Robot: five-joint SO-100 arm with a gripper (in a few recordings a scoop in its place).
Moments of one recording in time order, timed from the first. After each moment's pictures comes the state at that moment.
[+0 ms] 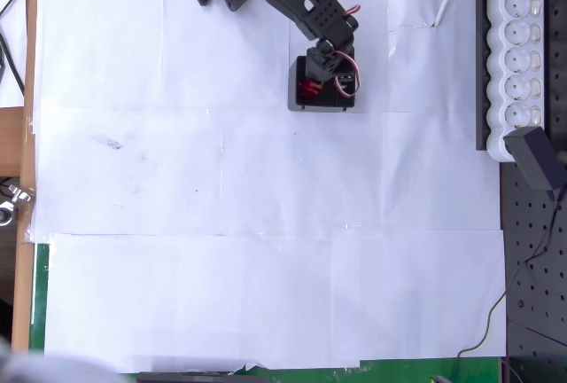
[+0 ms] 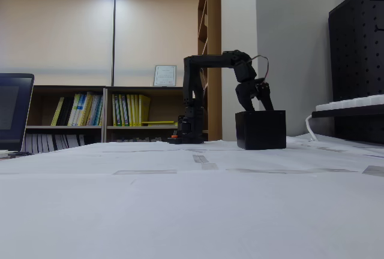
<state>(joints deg) -42.7 72.2 79.5 65.3 -136.1</state>
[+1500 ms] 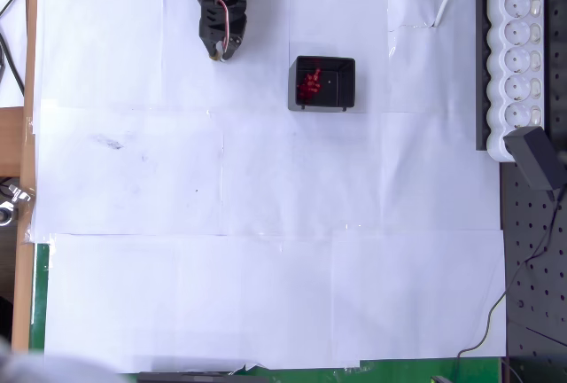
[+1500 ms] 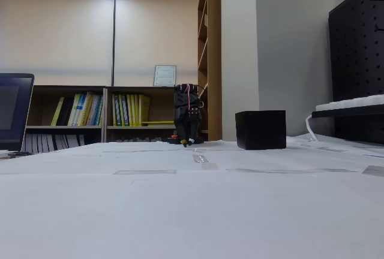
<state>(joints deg) -1.7 -9.9 2.1 74.7 -104.1</state>
